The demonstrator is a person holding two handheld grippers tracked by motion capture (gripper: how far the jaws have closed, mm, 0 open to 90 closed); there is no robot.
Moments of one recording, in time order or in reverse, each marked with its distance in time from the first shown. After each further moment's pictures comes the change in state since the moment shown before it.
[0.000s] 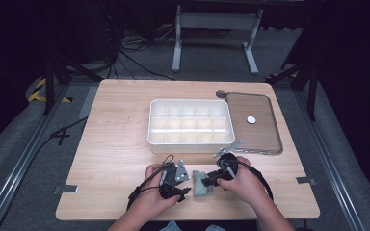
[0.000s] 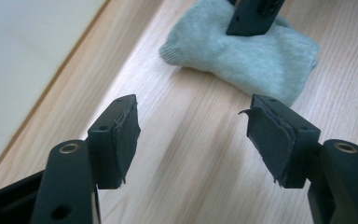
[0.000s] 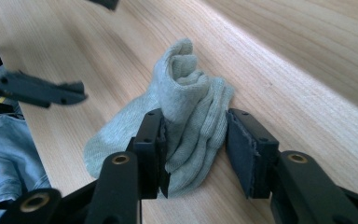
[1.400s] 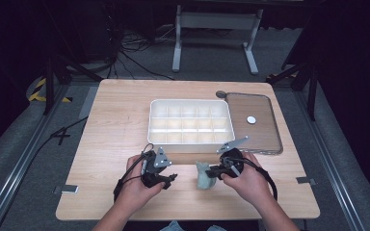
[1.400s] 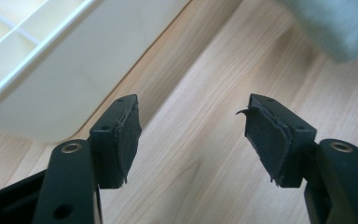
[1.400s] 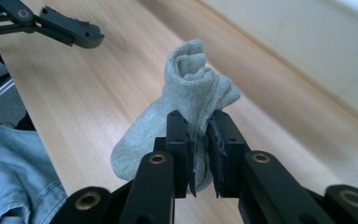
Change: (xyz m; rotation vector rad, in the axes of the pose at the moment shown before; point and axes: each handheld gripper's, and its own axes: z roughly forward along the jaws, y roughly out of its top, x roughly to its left) left arm 0.041 -0.019 -0.028 -0.067 0.054 -0.163; right arm 0.029 0.017 -0.042 -0.082 -0.132 -0.122
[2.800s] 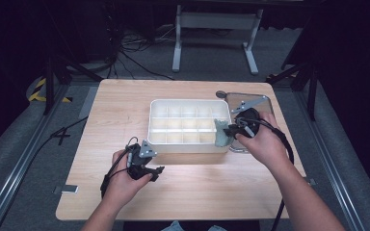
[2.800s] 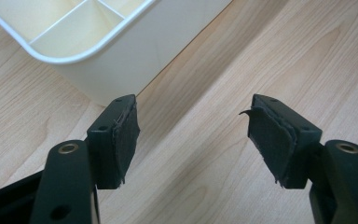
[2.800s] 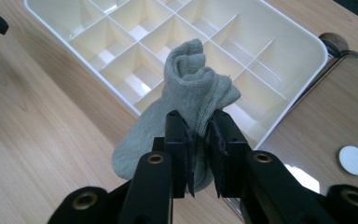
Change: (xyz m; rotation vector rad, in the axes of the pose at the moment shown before) left arm 0.028 -0.009 -0.015 0.012 0.050 -0.078; right arm -0.049 0.068 -0.067 -0.042 -0.287 -0.059
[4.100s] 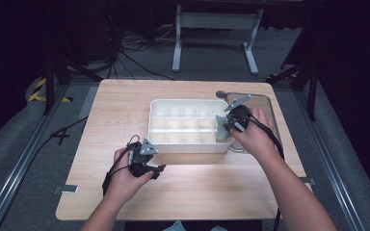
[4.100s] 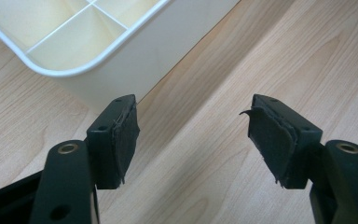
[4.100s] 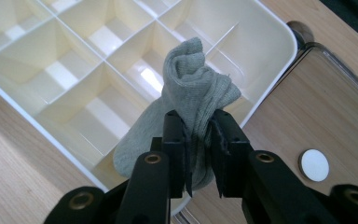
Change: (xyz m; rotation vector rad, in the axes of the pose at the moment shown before) left arm 0.003 0.004 0.004 0.002 -0.015 -0.006; right arm -0.021 0.003 0.052 0.086 -0.148 -0.061
